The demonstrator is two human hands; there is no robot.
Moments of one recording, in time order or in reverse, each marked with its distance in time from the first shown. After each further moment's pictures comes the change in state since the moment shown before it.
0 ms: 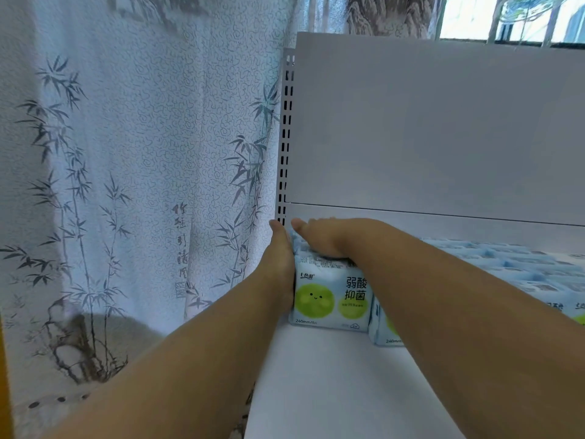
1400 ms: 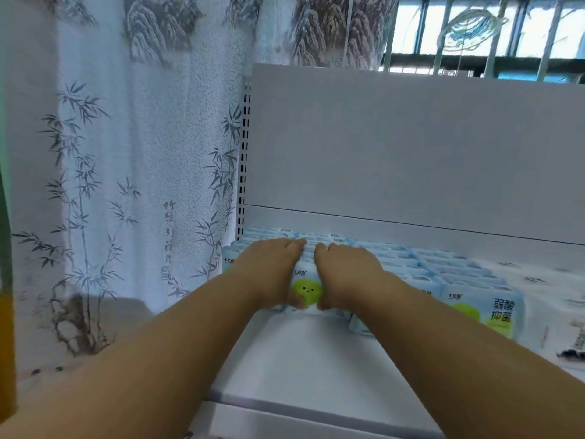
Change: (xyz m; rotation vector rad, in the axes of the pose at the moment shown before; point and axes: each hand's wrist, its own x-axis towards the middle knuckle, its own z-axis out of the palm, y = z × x) left_hand -0.029 -0.046 0.066 2.178 0.073 0.735; right_hand -0.110 0.123 0.019 -0.449 0.322 -0.147
